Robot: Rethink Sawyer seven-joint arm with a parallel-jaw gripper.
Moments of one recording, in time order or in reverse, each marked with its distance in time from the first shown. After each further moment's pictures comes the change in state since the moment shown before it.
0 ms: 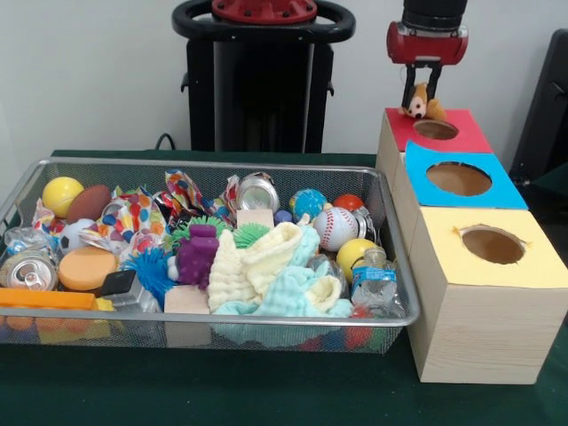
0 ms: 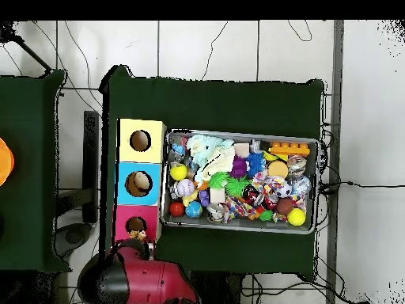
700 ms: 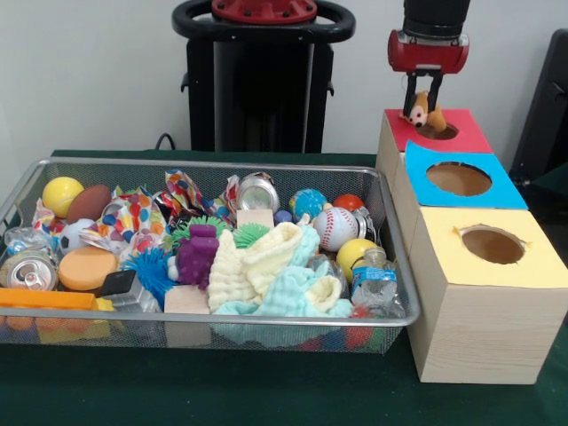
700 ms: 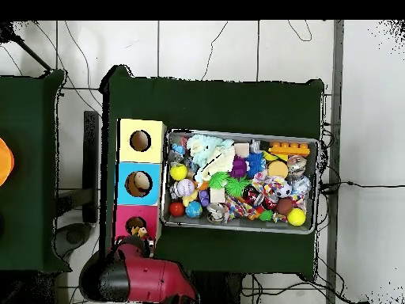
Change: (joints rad) arm 0.002 0.031 0.002 0.000 0.043 -0.054 0.000
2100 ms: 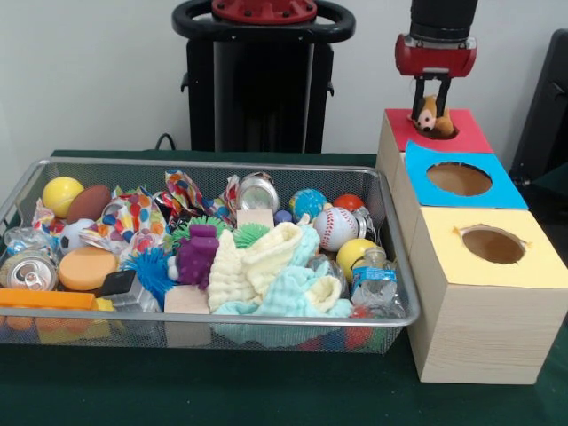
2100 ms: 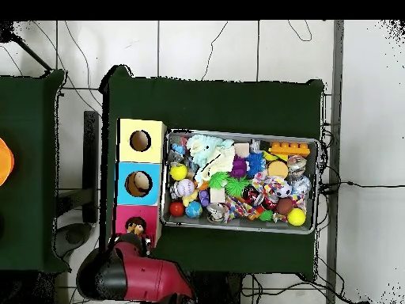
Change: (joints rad) arm 0.001 0.003 0.024 0.011 0.056 -0.032 0.000
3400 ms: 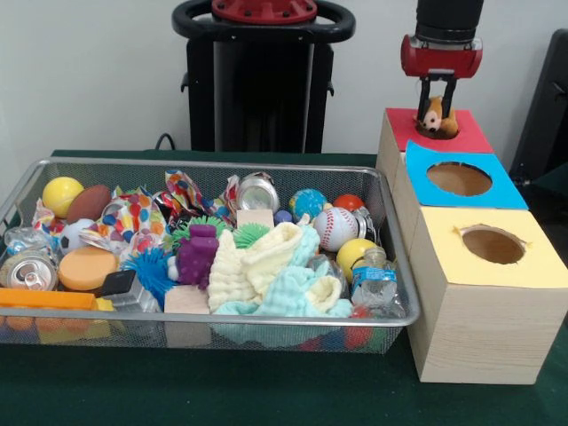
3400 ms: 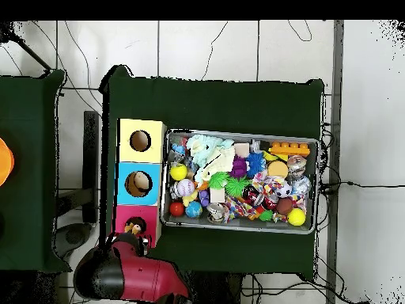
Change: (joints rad) arm 0.014 0.005 0.003 0.000 0.033 -0.003 0.000
